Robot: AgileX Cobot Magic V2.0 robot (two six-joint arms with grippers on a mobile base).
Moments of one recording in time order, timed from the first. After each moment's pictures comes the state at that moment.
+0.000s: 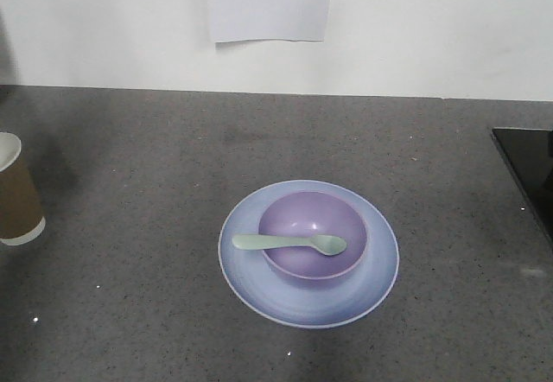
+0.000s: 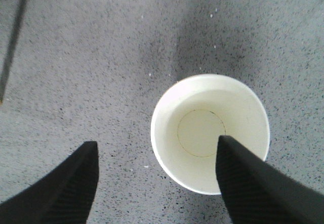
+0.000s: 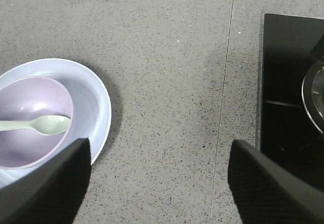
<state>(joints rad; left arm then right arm) 0.10 1.52 -1.60 0.15 1.23 -0.11 -0.04 0.99 -1.23 0.18 1.11 -0.13</state>
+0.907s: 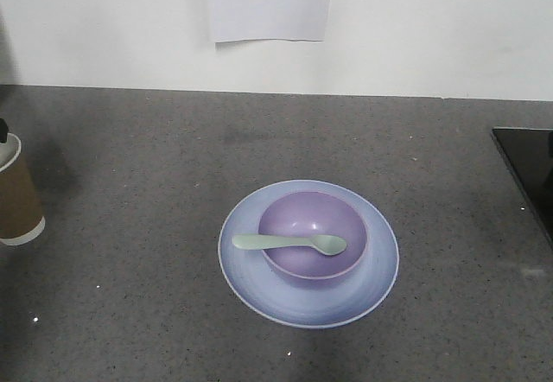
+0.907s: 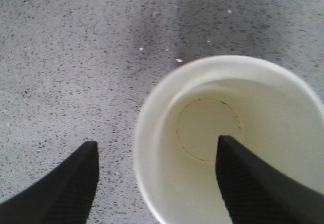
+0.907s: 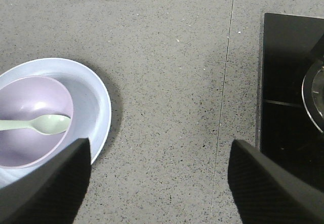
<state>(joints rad) 0.12 1.61 -1.45 0.16 1.12 -0.16 -0.04 0.99 -1.23 0.18 1.11 -0.13</state>
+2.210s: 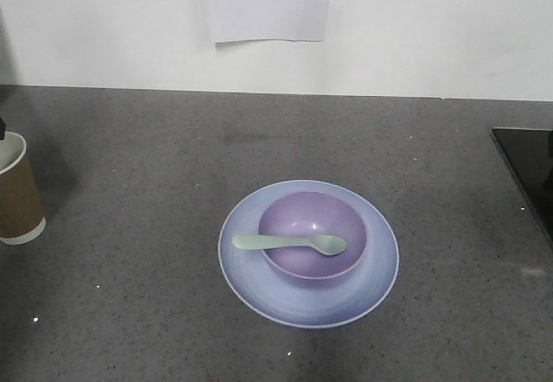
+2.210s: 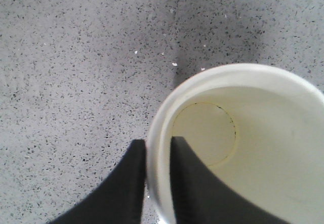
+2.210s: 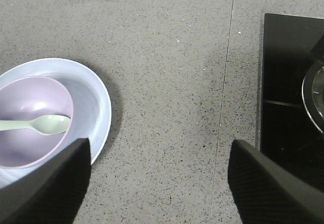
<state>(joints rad) 0.16 1.62 -1.45 0.09 1.10 -0.11 -0.04 0.99 -1.23 0.18 1.11 -0.13</state>
